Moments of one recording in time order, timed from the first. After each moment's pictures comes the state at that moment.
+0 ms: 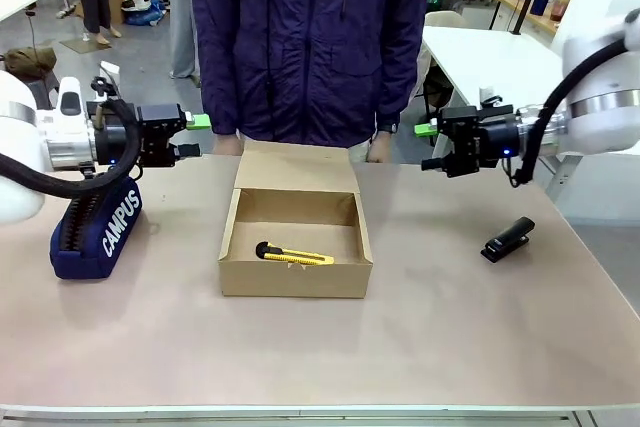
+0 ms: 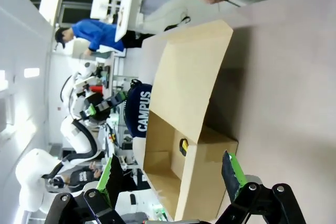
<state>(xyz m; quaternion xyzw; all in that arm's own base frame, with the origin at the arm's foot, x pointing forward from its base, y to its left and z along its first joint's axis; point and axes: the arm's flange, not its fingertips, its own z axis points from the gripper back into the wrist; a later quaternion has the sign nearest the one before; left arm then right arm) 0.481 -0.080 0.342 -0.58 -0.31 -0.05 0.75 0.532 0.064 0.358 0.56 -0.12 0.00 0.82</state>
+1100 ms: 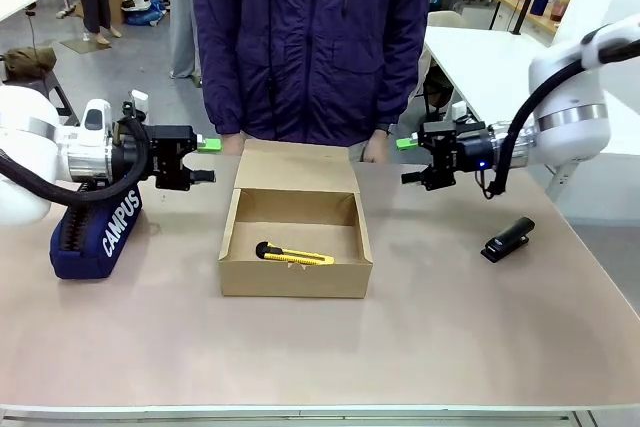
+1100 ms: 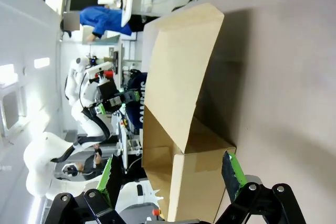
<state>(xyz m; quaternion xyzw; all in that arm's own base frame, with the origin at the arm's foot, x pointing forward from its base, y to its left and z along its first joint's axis) 0.502 -0.091 0.300 -0.63 -0.19 -0.07 0.75 0.558 0.087 0.307 0.59 -0.06 0.01 0.81</state>
